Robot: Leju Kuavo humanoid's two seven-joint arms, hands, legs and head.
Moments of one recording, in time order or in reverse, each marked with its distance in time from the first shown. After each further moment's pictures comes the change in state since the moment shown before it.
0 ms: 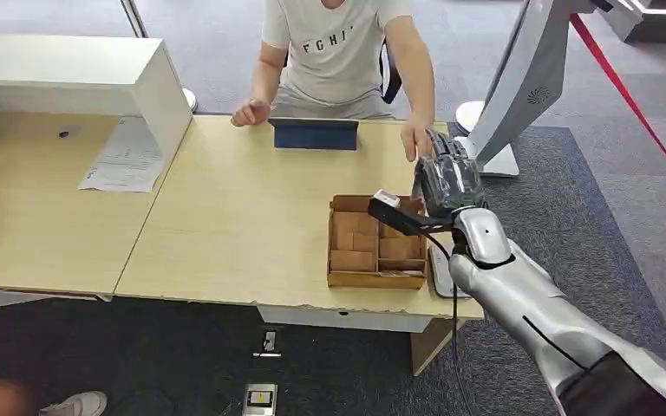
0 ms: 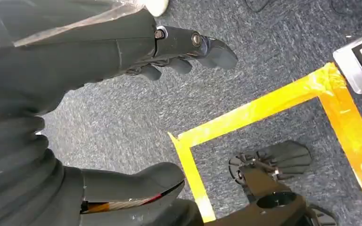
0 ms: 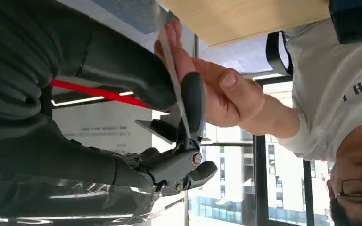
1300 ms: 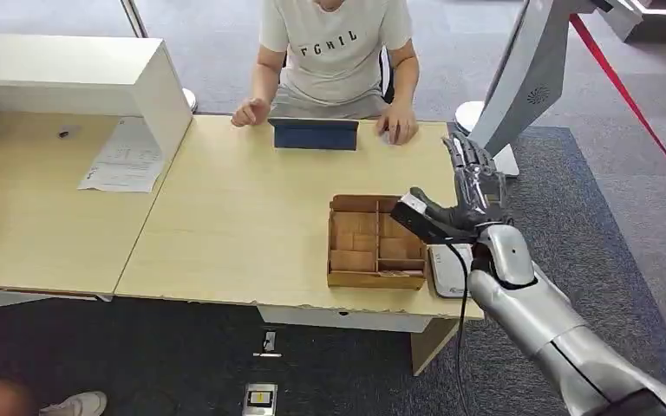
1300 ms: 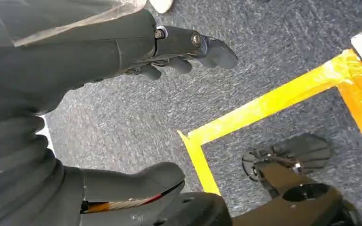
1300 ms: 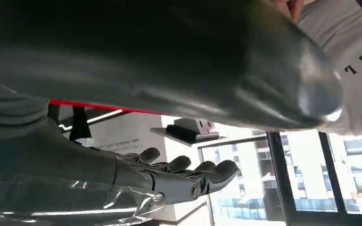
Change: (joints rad) left arm 0.040 -0.008 -0.016 0.000 -0.017 0.000 -0.005; right arm 0.161 -0.116 -0.193 -0.236 0.042 -0.027 -0.006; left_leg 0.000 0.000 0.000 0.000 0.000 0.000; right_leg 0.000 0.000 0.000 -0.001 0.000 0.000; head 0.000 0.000
